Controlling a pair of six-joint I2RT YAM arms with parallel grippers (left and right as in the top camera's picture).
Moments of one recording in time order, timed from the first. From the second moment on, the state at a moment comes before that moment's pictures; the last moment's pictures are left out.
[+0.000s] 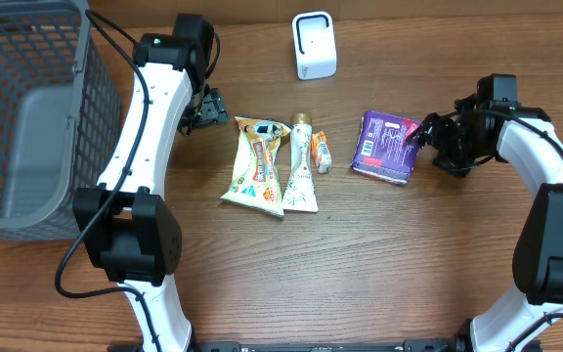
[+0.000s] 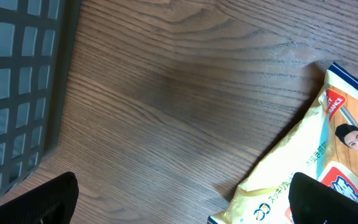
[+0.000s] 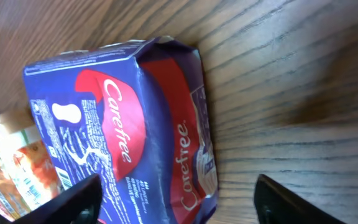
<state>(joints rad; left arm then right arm) -0.13 2.05 1.95 -1.38 -0.29 -0.50 -0.10 1.89 1.26 -0.70 -0.47 0.43</state>
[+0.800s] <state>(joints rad) -0.13 2.05 1.95 -1.38 -0.29 -0.50 -0.05 1.88 1.30 -0.81 -0.35 0.45</state>
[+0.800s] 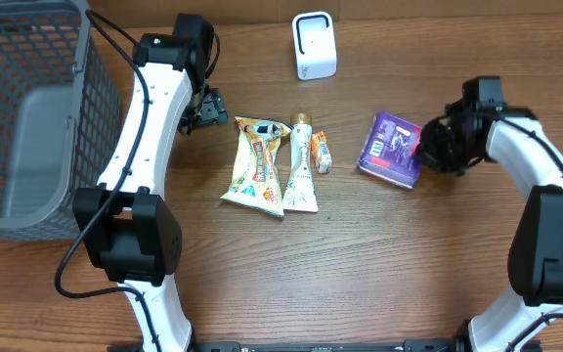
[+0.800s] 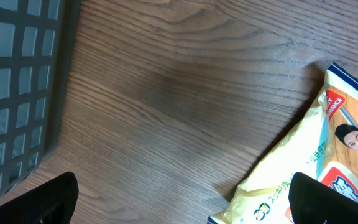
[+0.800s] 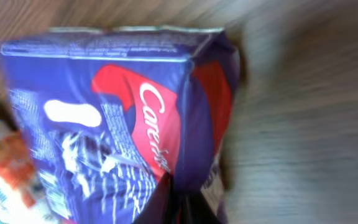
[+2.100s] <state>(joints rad) -0.13 2.05 1.95 -1.37 -0.29 -0.50 -0.05 1.88 1.68 -1.22 0.19 0.43</state>
